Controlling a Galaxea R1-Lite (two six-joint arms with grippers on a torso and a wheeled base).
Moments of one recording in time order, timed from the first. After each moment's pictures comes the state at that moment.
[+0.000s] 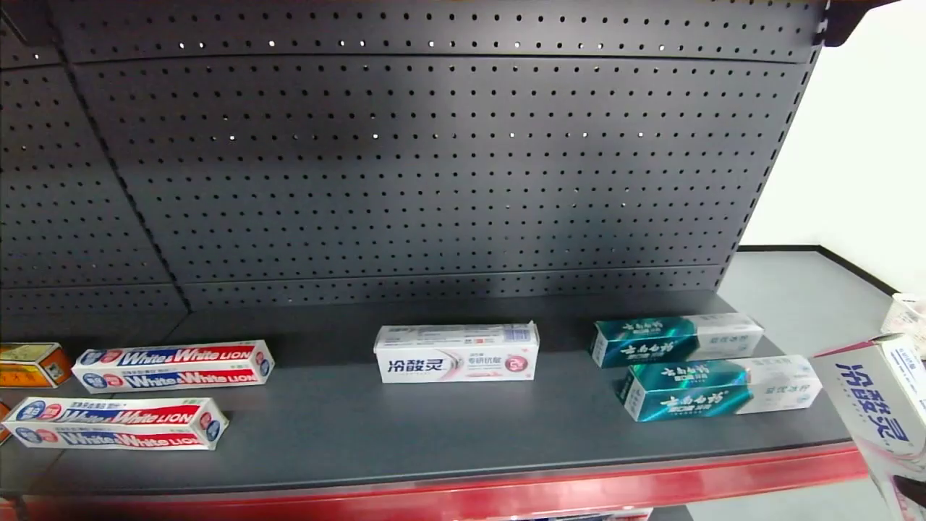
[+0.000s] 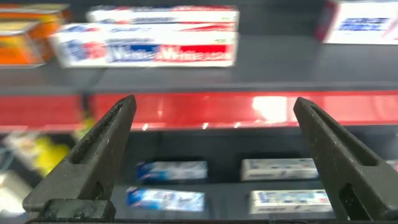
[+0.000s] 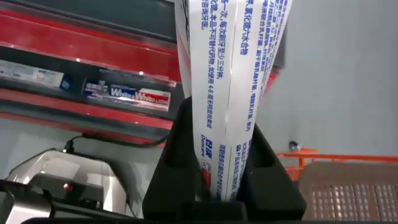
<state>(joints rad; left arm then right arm) 0.00 0.01 0.00 0.00 0.05 -0.04 0.08 0.80 -0.51 0.27 -0.02 -0.24</state>
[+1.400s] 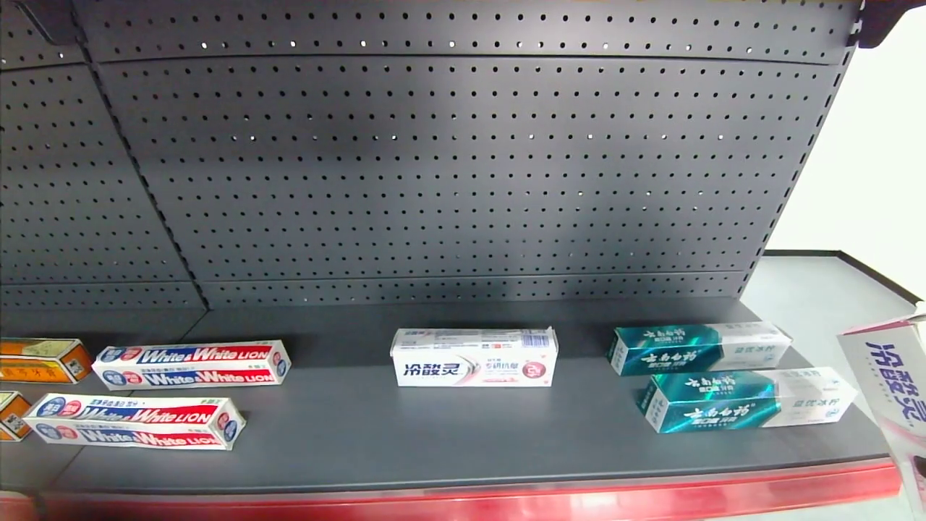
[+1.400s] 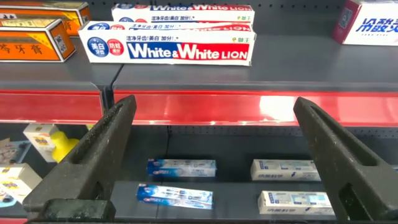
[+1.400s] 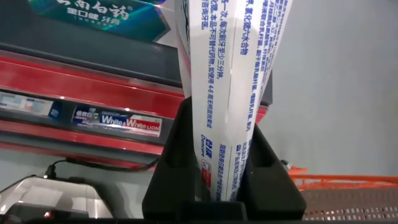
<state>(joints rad) 0.00 0.01 0.00 0.00 0.05 -0.04 0.08 0.77 -0.49 0.19 -0.08 -0.24</state>
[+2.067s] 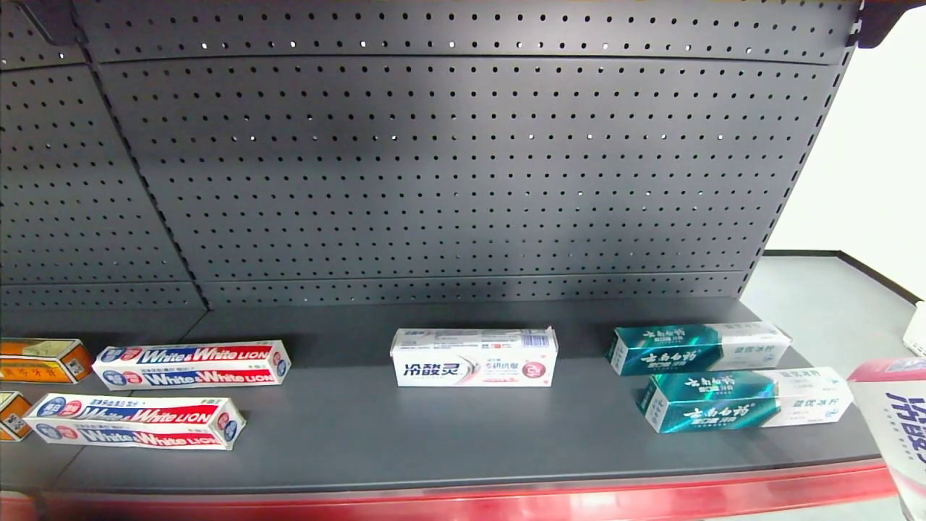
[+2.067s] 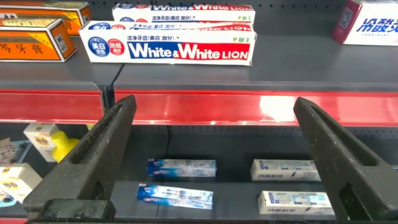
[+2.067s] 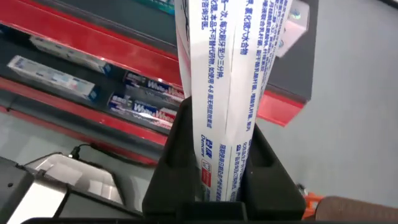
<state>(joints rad) 0.00 0.01 0.00 0.00 0.05 -0.04 0.18 0.60 -0.49 0.35 0.04 -0.27</state>
